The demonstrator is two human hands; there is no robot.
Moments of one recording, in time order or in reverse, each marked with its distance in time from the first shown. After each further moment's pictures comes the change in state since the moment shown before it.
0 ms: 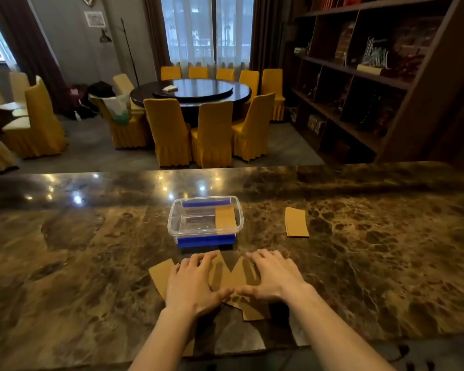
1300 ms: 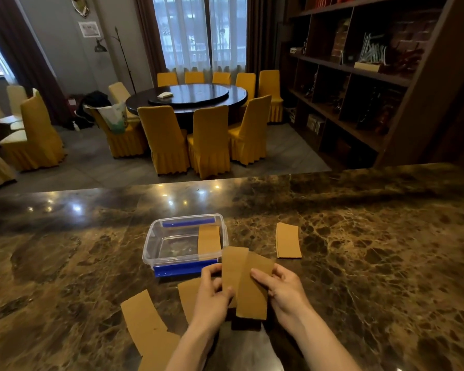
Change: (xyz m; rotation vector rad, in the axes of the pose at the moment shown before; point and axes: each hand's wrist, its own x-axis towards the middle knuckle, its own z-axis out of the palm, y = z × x) left_hand 0.042 0.087 0.012 -1.236 -0.068 -0.353; right_hand 0.032 0.056 0.012 1.680 0.226 0.298
